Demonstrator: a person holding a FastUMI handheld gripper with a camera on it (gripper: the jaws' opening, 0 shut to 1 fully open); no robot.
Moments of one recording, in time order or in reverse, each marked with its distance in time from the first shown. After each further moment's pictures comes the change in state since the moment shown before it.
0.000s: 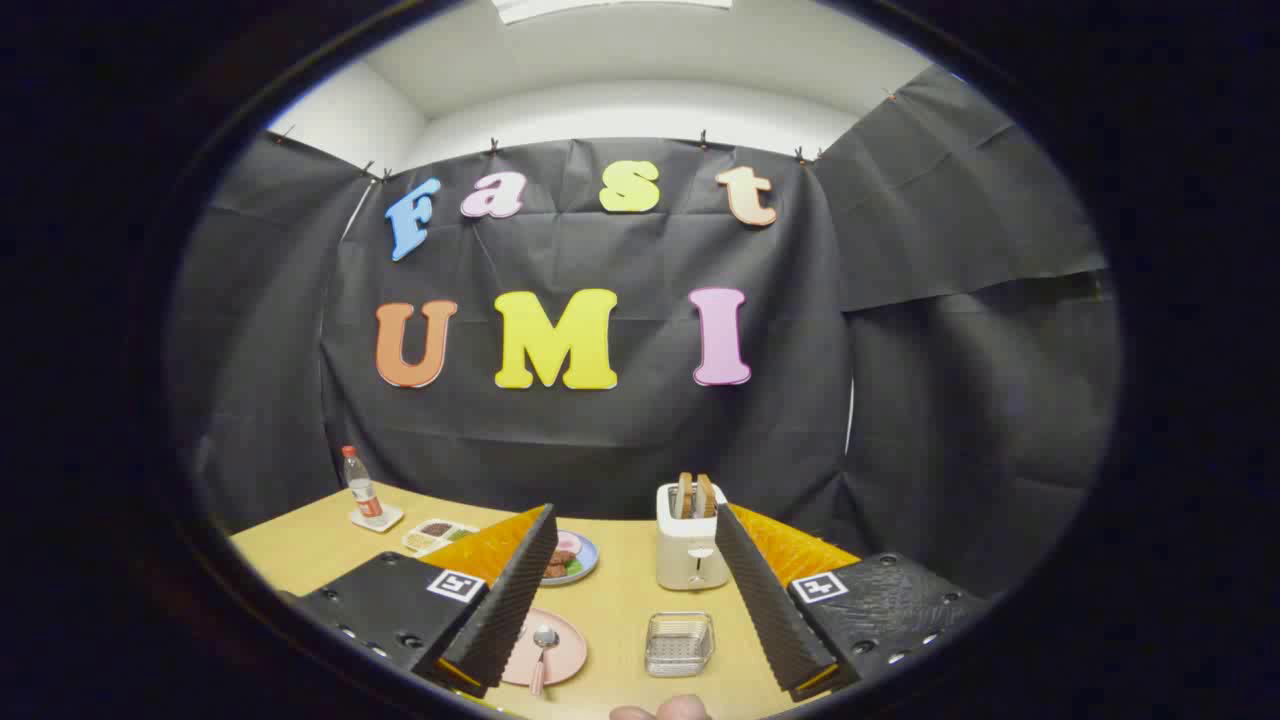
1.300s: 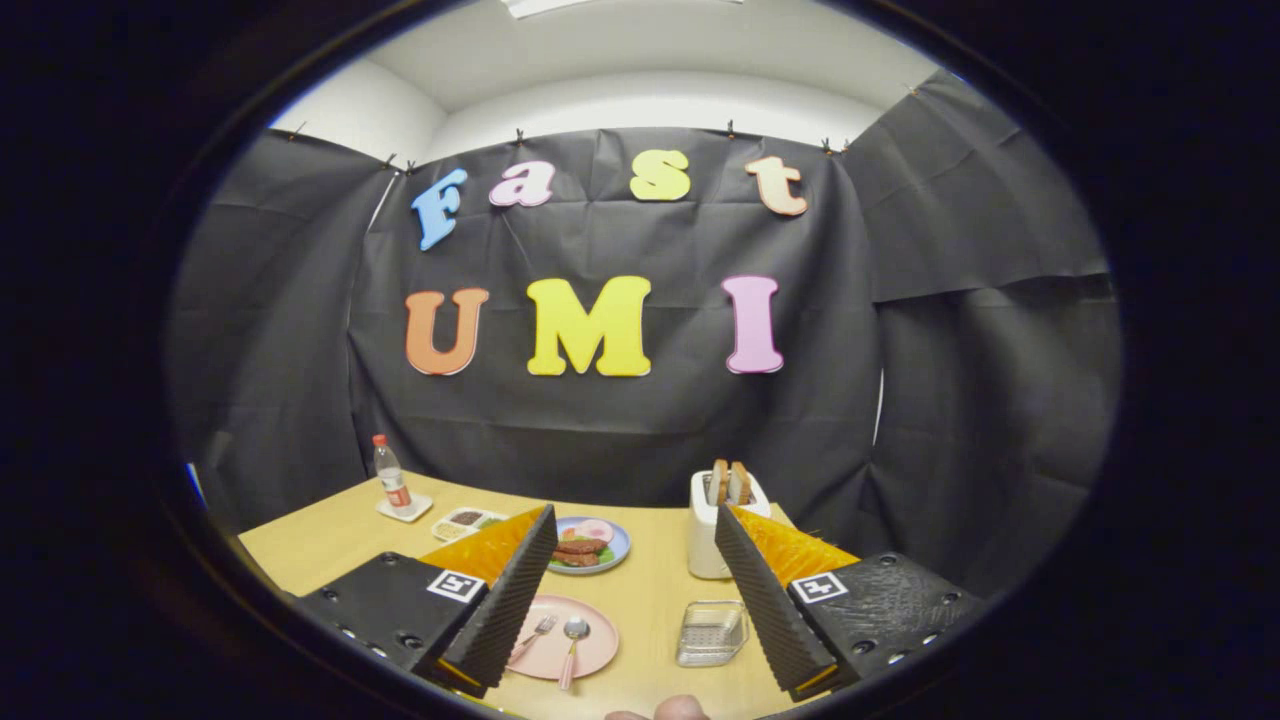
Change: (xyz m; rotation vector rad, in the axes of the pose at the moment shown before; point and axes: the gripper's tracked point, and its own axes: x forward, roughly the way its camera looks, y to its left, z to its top) arm -0.008 0.042 -0.022 -0.014 0.065 0.083
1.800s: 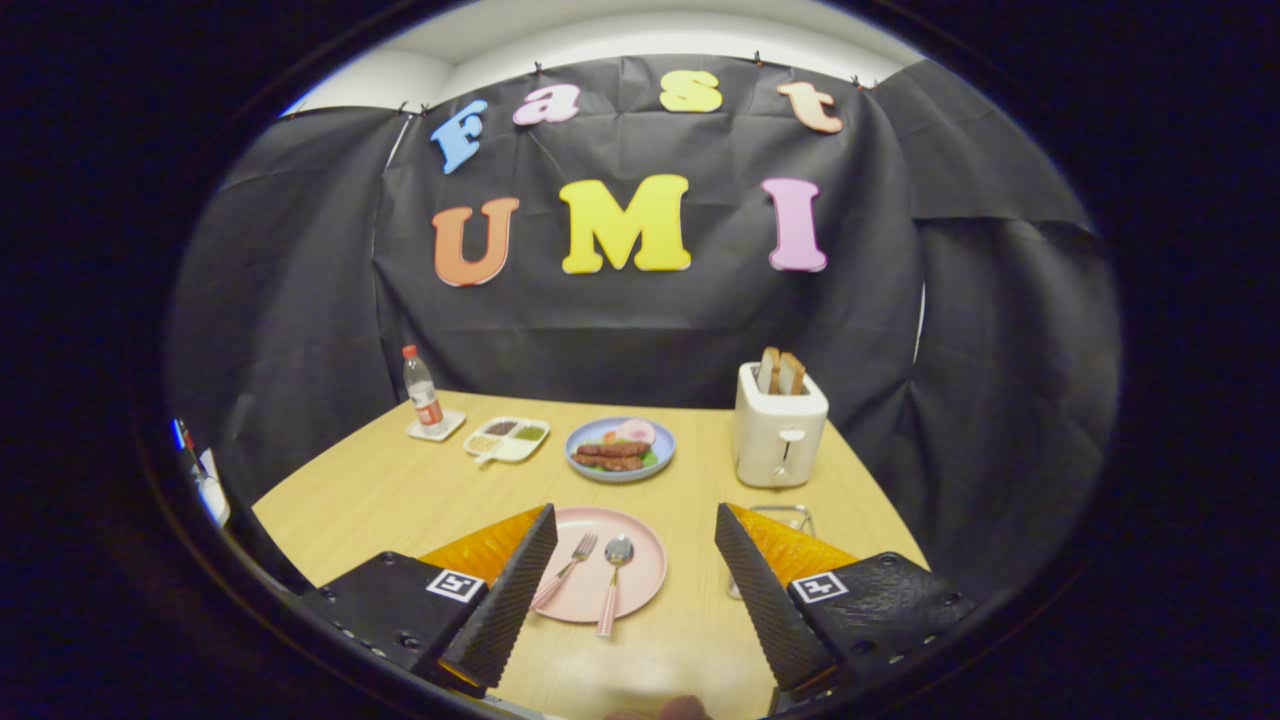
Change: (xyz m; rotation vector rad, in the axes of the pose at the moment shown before) arm -0.001 0.045 -0.129 0.007 0.315 0.082
